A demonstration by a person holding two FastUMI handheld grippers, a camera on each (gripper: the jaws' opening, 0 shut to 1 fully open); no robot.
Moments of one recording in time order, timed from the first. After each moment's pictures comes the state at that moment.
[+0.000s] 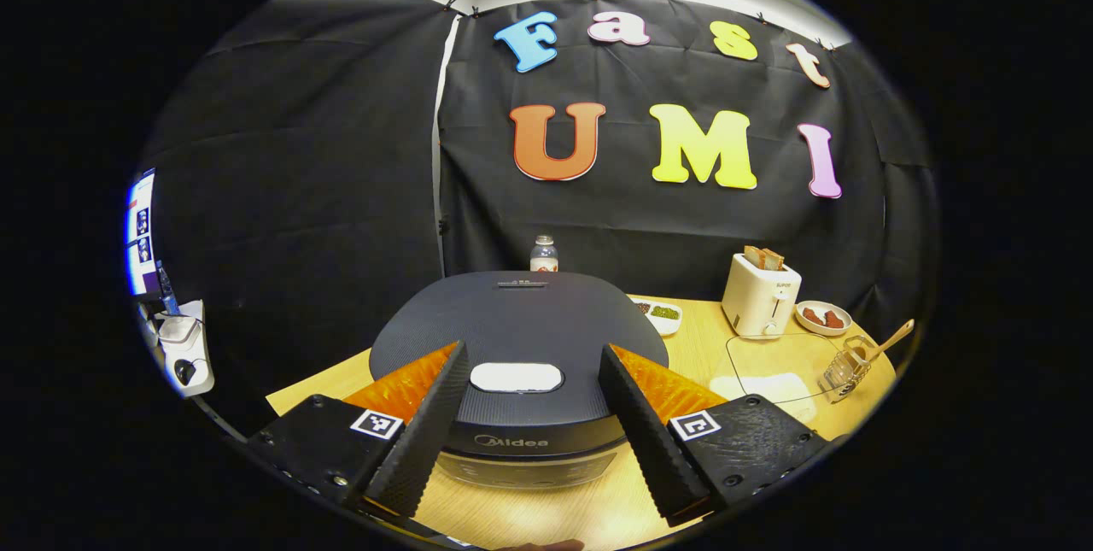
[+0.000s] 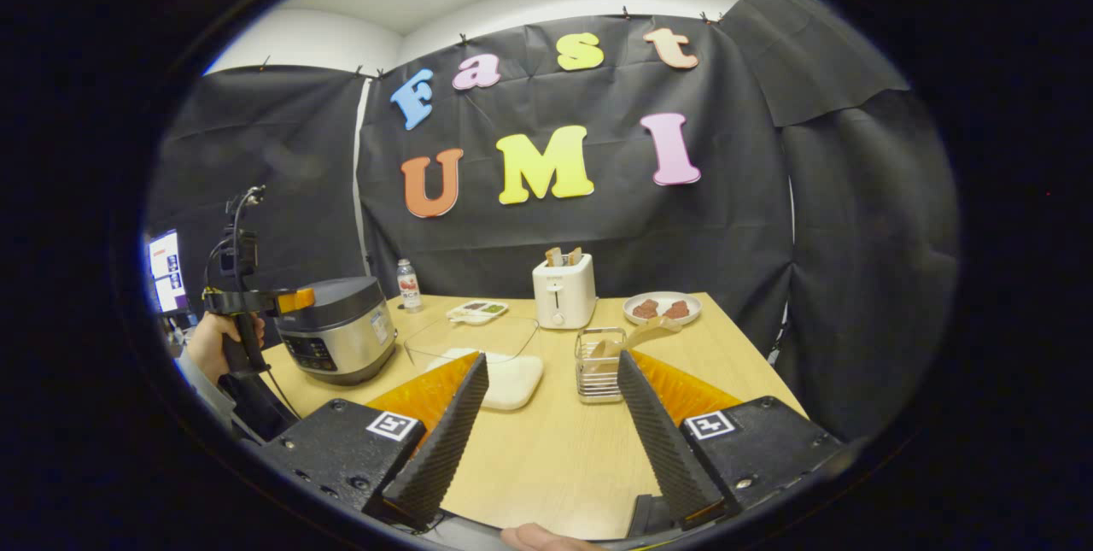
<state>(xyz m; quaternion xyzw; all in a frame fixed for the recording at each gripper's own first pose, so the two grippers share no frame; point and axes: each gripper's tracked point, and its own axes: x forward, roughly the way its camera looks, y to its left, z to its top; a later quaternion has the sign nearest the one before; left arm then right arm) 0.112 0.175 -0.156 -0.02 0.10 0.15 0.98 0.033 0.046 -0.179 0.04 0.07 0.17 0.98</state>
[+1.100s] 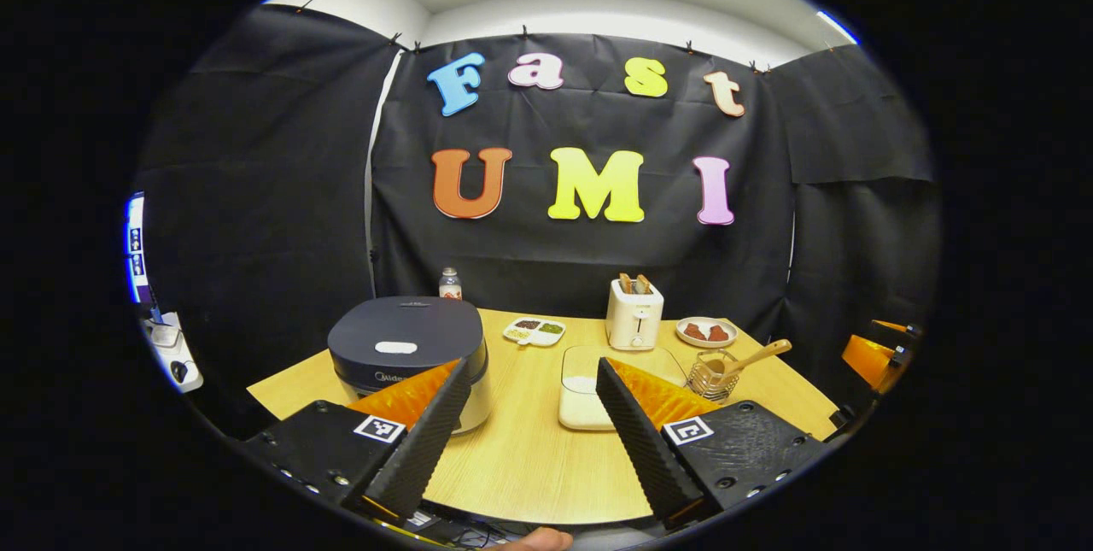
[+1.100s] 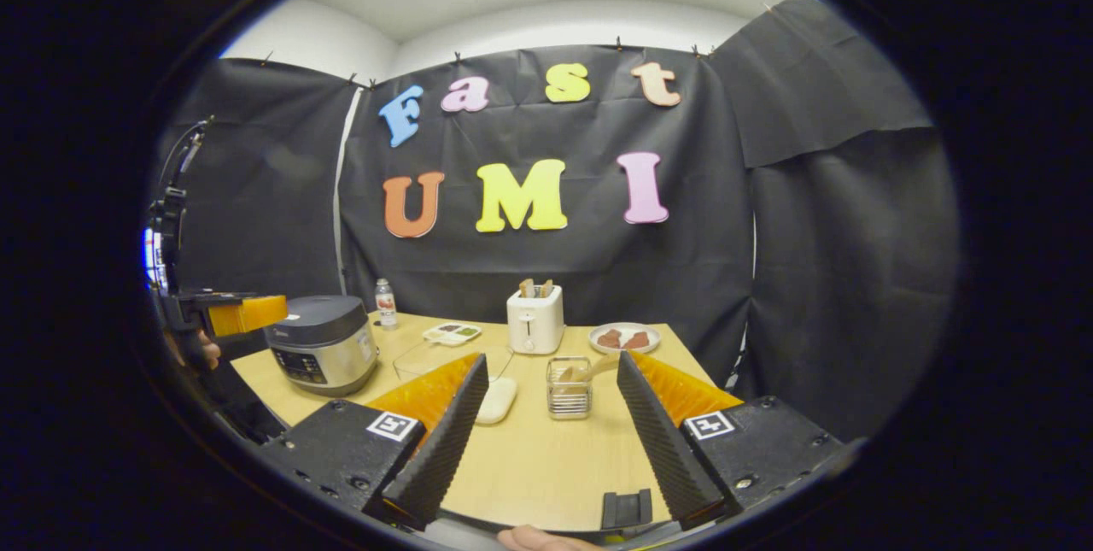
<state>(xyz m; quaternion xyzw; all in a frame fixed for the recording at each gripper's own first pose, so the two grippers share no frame) -0.012 0.001 -0.083 -0.02 0.05 0.03 1.00 -0.018 0.024 -0.124 0.02 0.03 0.11 0.99</state>
